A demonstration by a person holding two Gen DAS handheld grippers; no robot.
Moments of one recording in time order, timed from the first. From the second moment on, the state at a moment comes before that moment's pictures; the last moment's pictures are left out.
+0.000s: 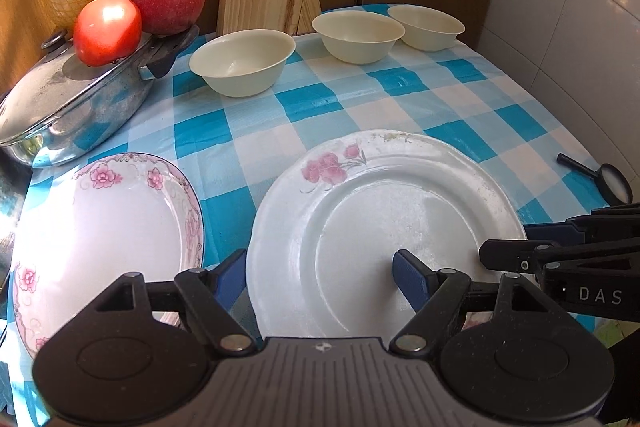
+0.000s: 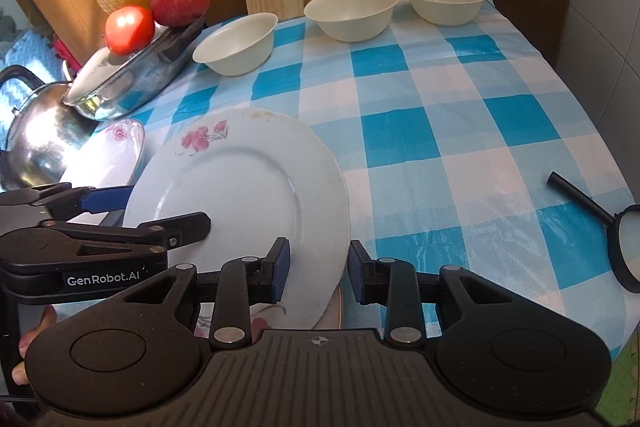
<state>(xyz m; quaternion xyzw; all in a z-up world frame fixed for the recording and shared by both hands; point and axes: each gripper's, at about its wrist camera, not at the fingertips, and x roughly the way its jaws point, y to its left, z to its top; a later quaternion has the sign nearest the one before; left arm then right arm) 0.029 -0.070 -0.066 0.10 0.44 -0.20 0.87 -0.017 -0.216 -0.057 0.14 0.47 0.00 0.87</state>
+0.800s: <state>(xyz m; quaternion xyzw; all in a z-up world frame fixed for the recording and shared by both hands) -0.014 -0.076 -0.066 0.14 0.42 -0.22 0.87 -0.040 -0.193 -0.054 0.06 0.46 -0.01 0.89</state>
